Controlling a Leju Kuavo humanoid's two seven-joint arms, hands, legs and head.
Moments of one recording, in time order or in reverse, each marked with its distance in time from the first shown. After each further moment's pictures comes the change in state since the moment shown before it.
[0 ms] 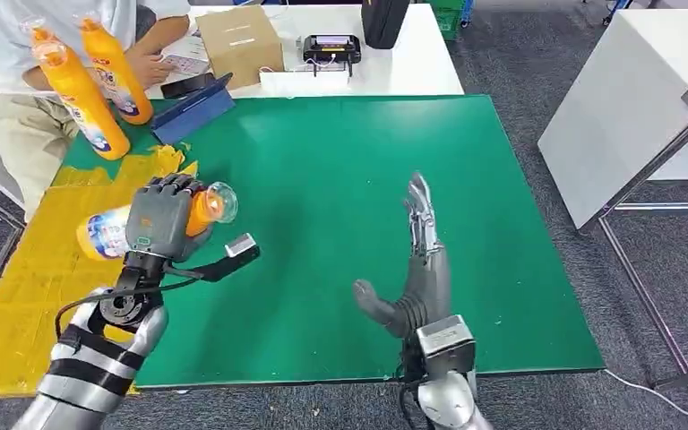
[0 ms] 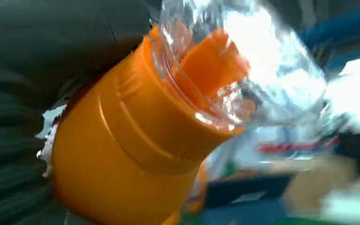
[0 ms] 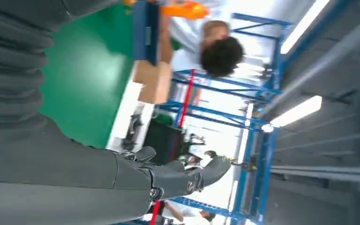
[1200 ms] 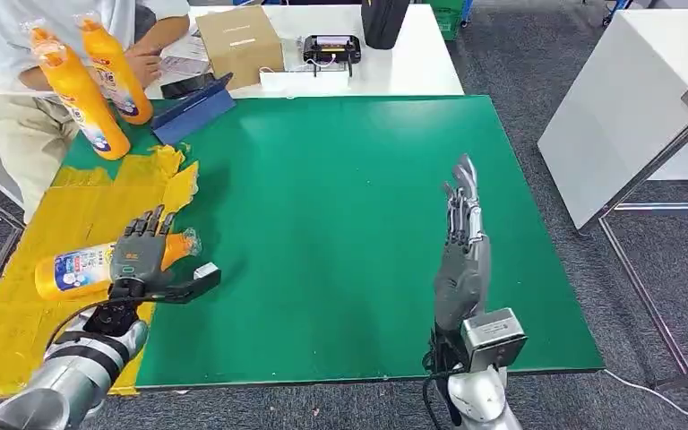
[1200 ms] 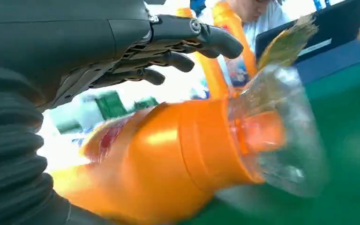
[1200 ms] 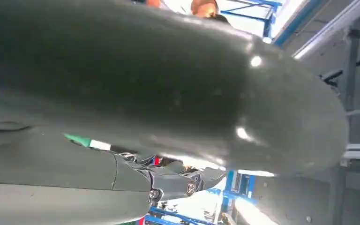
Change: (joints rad) left arm -0.133 -0.008 0.113 0.751 0.122 0.259 -0.122; right arm -0.003 -0.031 -0.076 -0.065 -0.001 0.013 0.021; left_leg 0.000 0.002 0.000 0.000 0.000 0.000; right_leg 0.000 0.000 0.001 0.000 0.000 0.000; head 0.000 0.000
